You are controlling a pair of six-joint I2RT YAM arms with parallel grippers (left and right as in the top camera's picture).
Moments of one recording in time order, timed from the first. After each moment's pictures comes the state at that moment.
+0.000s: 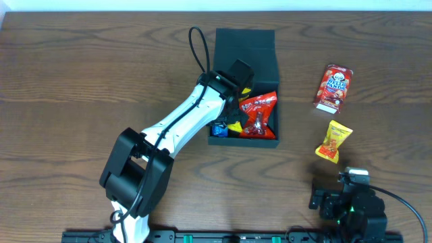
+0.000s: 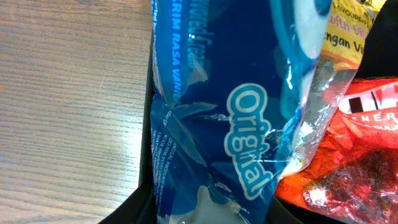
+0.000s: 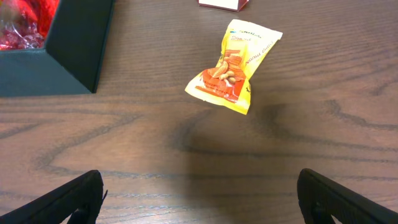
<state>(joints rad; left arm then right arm) -0.63 1.97 1.53 -1.00 -0.08 -0.72 0.08 0.01 0.35 -1.05 0.09 0.15</state>
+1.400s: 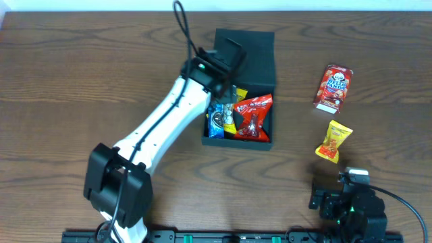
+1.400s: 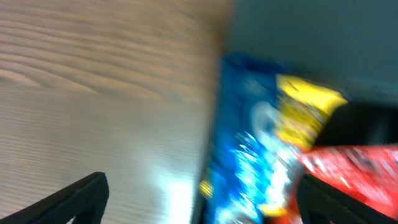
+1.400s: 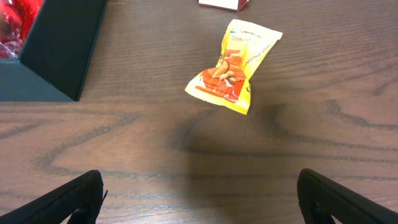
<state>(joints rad) -0.56 1.86 1.65 -1.04 -0.29 -0.61 0.08 0.01 0.35 -1.05 0.09 0.15</state>
